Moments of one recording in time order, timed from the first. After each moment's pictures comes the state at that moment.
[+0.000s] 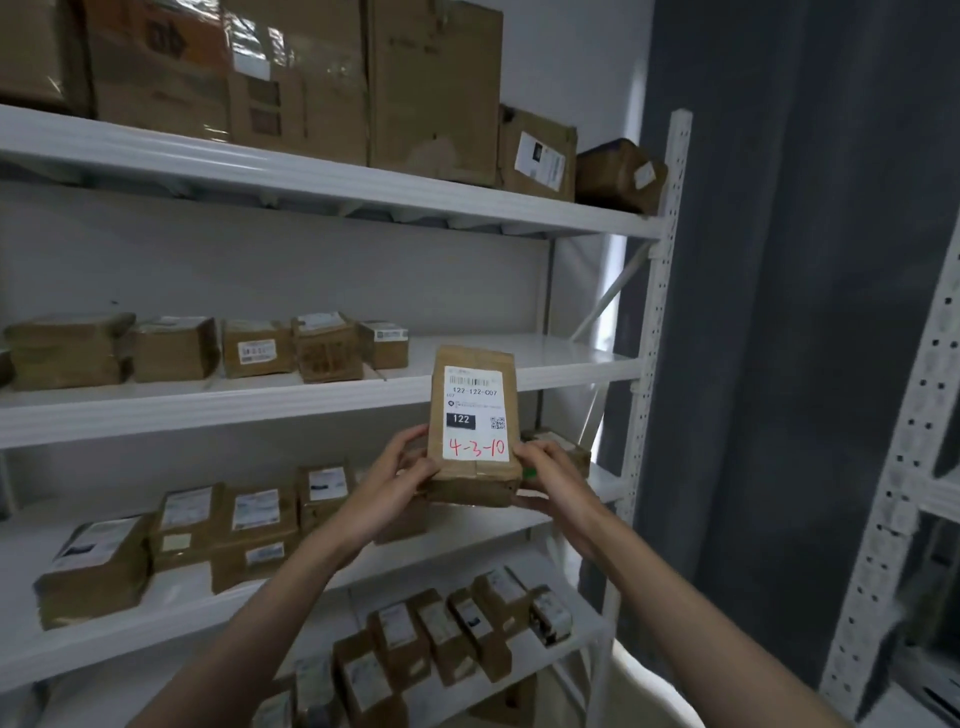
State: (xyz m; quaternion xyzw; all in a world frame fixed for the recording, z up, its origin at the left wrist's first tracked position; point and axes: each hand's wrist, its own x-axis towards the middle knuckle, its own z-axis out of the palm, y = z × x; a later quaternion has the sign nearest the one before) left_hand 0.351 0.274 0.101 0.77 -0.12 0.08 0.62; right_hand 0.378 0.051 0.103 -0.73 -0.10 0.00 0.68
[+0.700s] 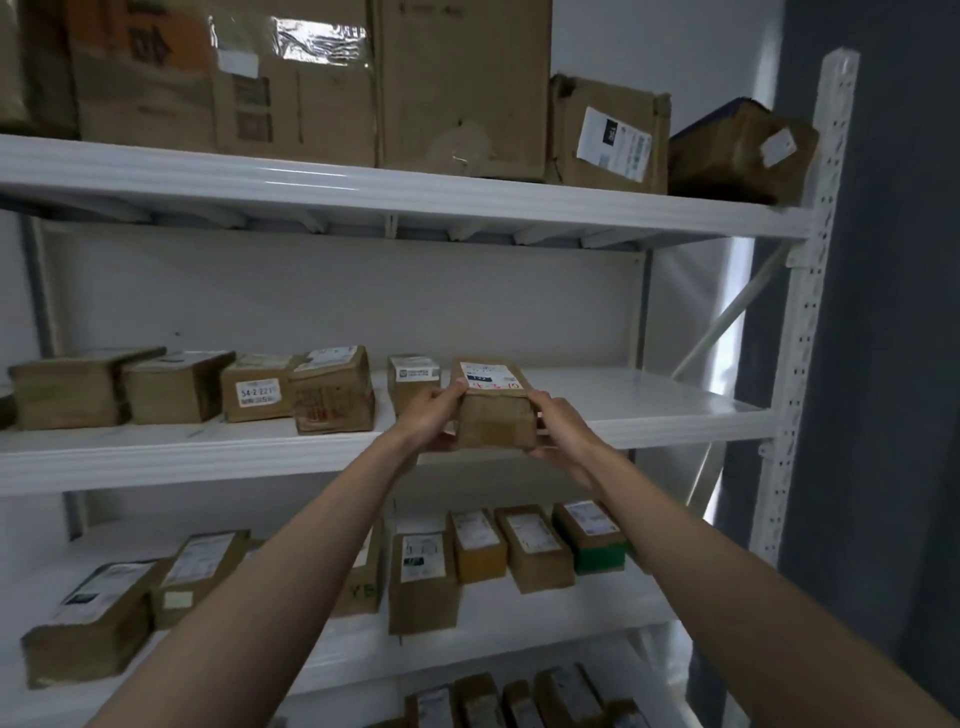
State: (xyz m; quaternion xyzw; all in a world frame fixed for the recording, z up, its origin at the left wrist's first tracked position) left_hand 0.605 0.255 0.182 0.78 0.03 0.15 0.61; right_hand 0.651 0.072 0.172 -0.73 -0.19 0.03 0.65
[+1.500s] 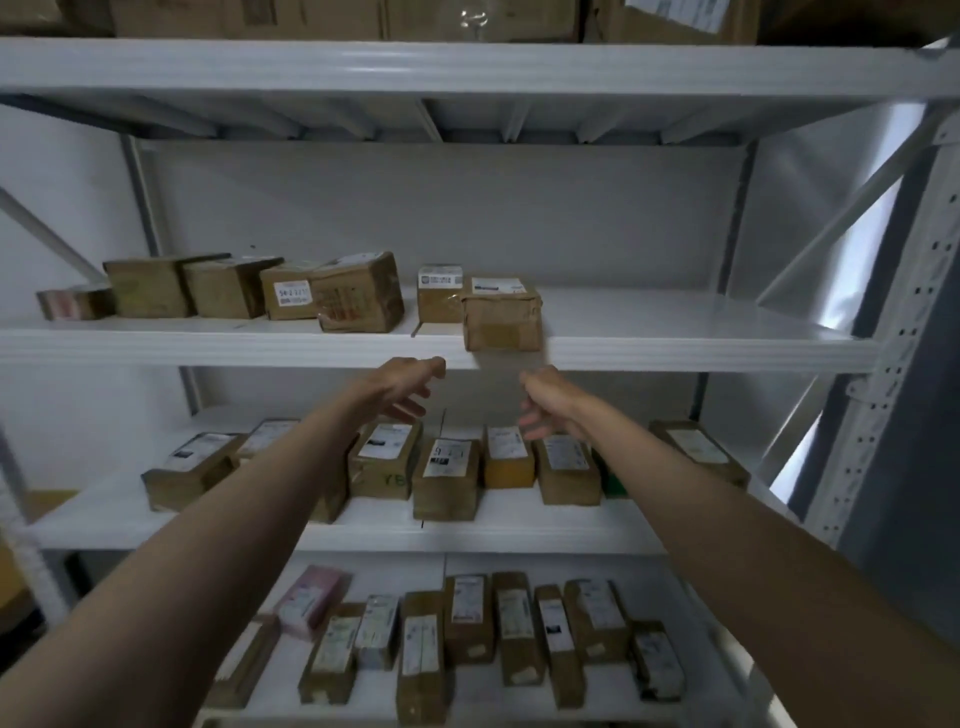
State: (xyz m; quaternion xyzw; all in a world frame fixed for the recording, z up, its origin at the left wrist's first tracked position) left_hand 0.580 0.252 0.130 0.86 0.20 0.08 0.46; right_hand 0.703 0.067 0.103 -0.81 -0.21 0.20 0.52
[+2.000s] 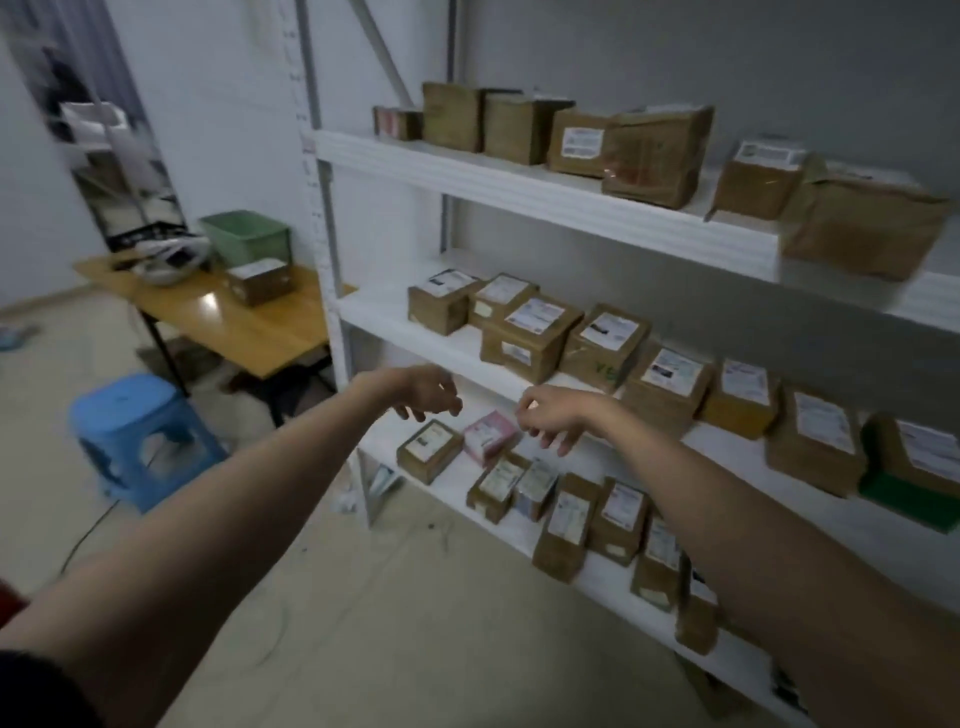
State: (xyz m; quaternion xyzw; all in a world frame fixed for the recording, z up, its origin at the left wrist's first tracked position) left_hand 0.367 0.354 -0.015 0.84 0.42 -0.11 0.32; right_hand 0.544 0.230 -0.012 -0.79 -0.50 0.36 0.06
